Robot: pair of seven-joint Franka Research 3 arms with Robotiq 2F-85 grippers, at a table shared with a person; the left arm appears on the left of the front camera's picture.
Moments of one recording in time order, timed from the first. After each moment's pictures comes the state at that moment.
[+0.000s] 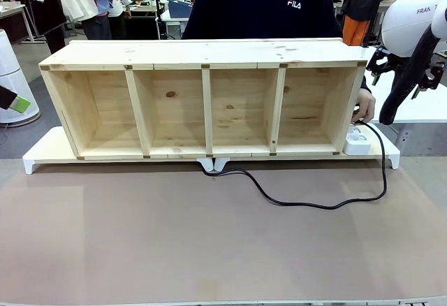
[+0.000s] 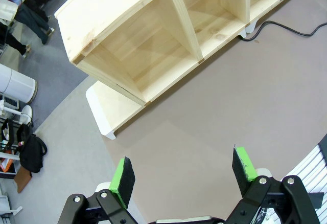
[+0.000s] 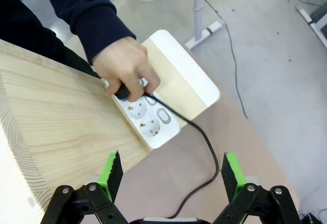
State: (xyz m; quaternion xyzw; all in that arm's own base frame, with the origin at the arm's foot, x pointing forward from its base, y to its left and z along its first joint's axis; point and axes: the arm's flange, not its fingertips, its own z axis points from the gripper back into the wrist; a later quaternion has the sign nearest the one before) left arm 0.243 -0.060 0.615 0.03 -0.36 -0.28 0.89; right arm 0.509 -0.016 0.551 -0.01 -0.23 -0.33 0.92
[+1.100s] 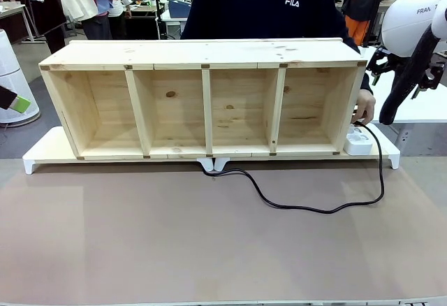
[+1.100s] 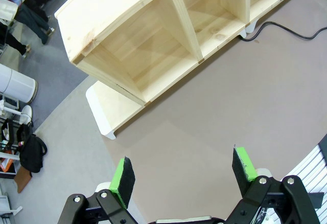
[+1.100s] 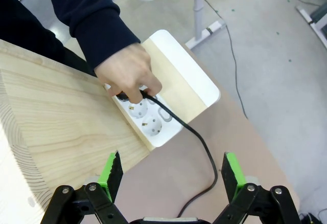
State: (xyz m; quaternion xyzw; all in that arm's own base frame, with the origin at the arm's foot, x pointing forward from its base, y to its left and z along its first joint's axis) left arm 0.243 -0.060 0.615 0.03 -0.36 -0.28 0.89; right arm 0.509 -0.016 0.551 -0.01 -0.23 -0.33 0.92
